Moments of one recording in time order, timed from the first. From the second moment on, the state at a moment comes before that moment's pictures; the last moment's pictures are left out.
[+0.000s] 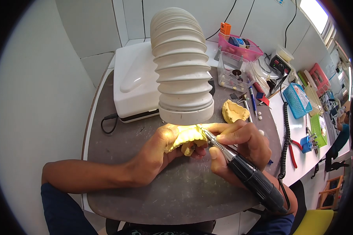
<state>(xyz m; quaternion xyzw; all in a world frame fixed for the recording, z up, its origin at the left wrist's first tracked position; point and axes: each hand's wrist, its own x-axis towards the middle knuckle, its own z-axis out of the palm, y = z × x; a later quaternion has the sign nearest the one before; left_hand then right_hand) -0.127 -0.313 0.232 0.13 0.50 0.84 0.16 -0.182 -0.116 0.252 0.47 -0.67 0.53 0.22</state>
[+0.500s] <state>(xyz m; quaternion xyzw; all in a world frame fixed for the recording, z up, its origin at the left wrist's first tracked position) -0.131 -0.306 0.245 0.12 0.57 0.80 0.12 -0.186 -0.112 0.248 0.46 -0.65 0.55 0.24</state>
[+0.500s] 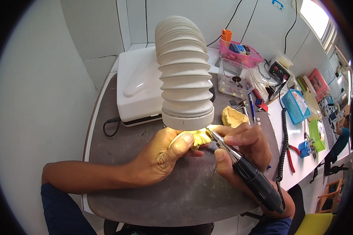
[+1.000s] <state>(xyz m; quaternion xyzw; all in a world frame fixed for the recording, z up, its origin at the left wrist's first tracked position) -0.131 -0.306 0.245 0.13 0.54 0.81 0.17 -0.181 -0.114 0.255 0.47 -0.68 0.52 0.21</state>
